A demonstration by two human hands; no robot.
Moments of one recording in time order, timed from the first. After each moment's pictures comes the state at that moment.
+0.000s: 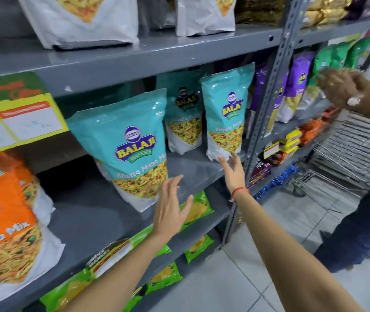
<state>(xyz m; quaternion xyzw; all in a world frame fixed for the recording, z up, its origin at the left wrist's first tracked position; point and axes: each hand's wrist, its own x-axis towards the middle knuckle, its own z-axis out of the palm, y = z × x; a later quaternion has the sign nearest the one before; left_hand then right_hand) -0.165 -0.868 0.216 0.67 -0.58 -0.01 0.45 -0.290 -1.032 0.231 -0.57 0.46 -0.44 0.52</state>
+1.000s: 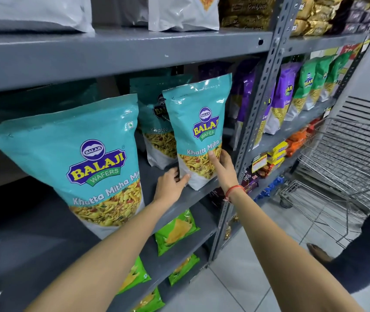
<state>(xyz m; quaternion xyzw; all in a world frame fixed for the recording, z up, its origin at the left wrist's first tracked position) -0.149 -1.016 0.225 0.73 -0.48 -0.22 0.42 -0.293 -1.108 0.233 -0.61 0.43 -0.42 0.52</state>
